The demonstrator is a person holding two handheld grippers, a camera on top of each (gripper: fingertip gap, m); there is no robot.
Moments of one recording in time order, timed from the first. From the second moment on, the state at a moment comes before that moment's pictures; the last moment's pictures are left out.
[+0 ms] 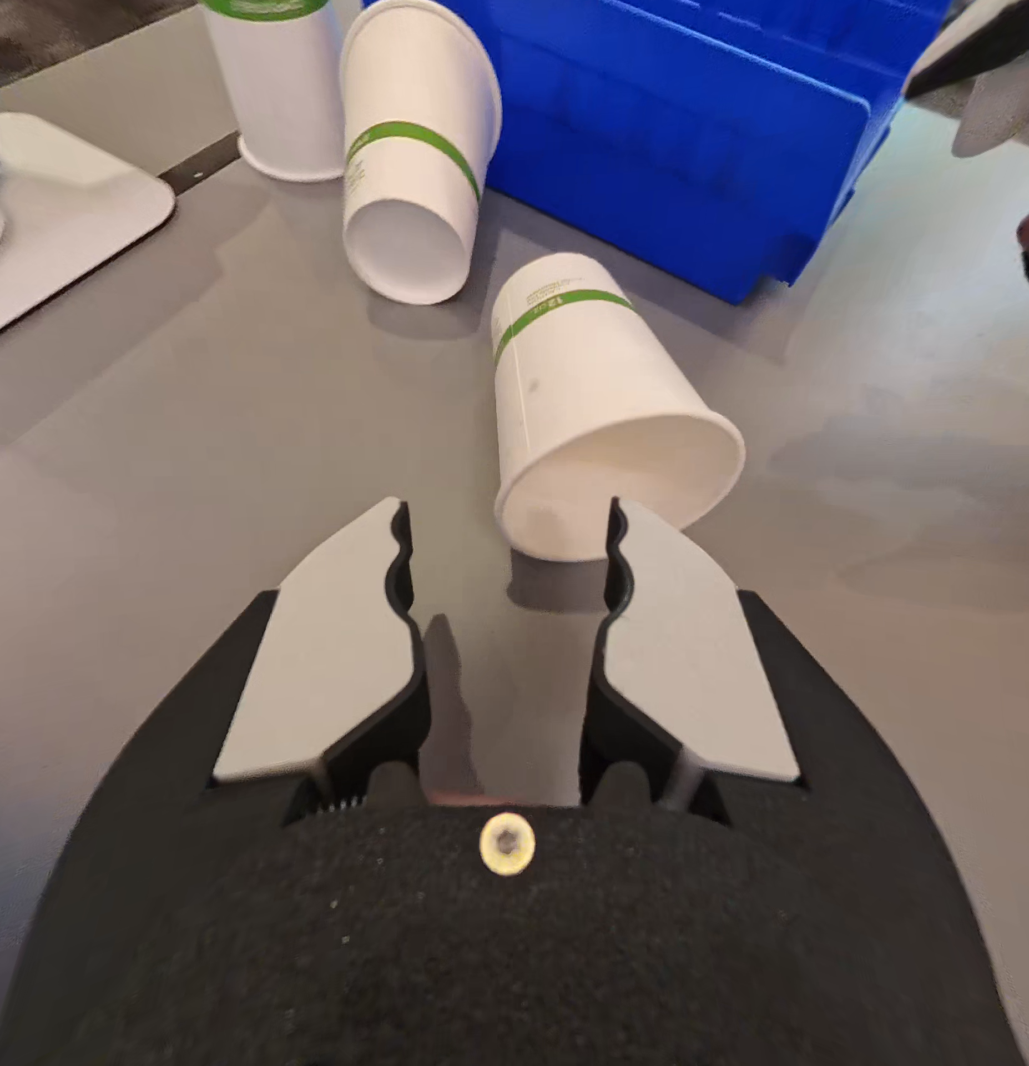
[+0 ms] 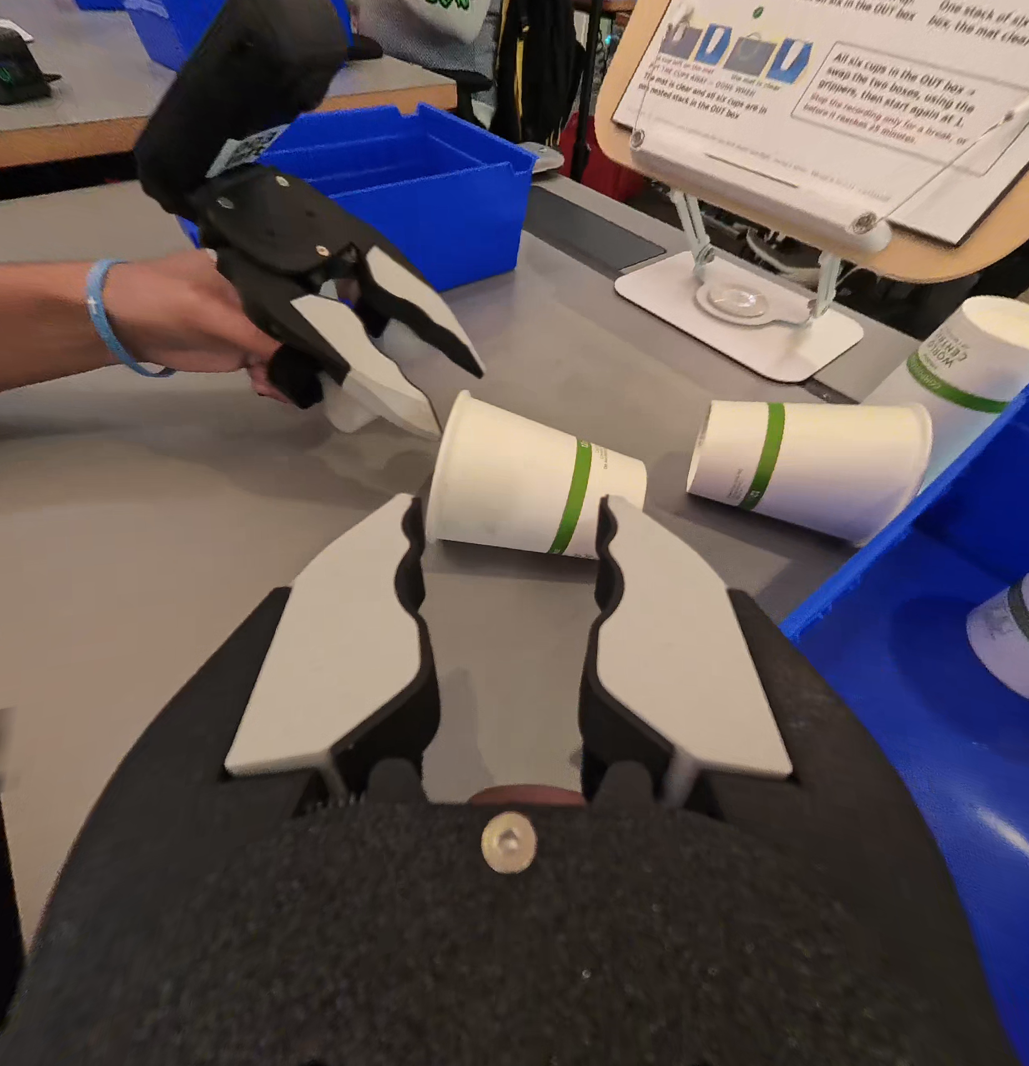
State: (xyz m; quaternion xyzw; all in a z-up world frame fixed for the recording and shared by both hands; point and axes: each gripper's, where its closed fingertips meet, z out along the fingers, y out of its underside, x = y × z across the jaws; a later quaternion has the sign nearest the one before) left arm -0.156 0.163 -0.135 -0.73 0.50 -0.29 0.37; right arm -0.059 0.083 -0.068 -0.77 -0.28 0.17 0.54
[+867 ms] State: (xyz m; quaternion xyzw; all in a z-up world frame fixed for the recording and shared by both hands) left arm -0.223 0.167 0.030 -0.68 0.44 -0.47 0.36; right arm -0.141 0.124 -0.034 -0.67 -0.44 -0.02 0.60
